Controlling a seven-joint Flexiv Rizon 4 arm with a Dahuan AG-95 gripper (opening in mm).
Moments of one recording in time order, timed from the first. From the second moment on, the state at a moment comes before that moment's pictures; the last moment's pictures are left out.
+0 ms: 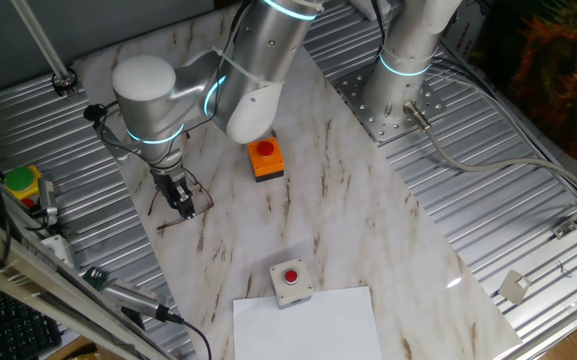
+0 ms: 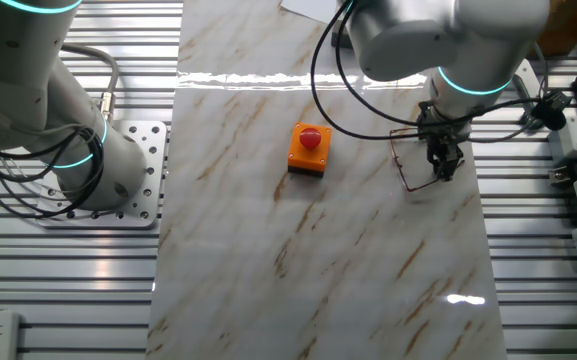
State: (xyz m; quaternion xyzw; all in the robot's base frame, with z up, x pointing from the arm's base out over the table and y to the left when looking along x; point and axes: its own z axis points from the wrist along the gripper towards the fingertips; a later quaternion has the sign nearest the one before) arm 0.633 0.036 0.002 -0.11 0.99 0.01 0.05
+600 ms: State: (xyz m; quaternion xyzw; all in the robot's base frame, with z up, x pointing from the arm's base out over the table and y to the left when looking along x) arm 0.634 0.036 0.002 -0.11 0.99 0.01 0.04
